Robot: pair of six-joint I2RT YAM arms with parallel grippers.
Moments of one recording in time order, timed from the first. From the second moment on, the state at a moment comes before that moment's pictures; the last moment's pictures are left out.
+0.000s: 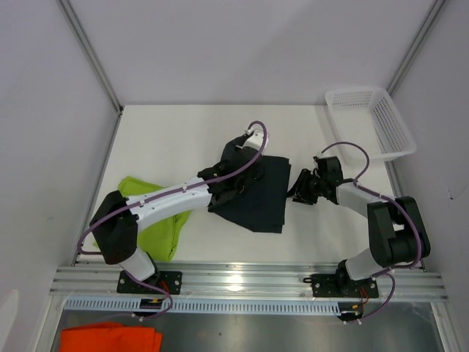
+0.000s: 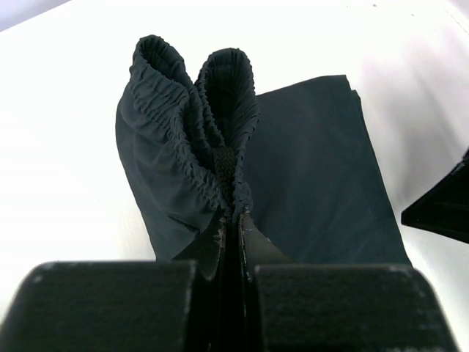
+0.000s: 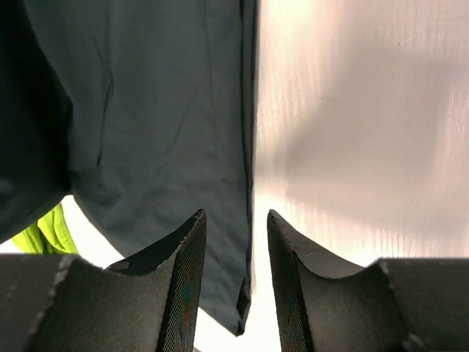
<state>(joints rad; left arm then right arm) -0.93 1.59 1.23 -0.18 -0.56 -0.17 0.21 1.50 0.72 -0.14 -0.39 0.62</state>
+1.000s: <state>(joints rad) -1.16 1.90 1.30 -0.18 -0.71 -0.33 0.21 1.62 0.72 -0.03 -0.41 0.61</state>
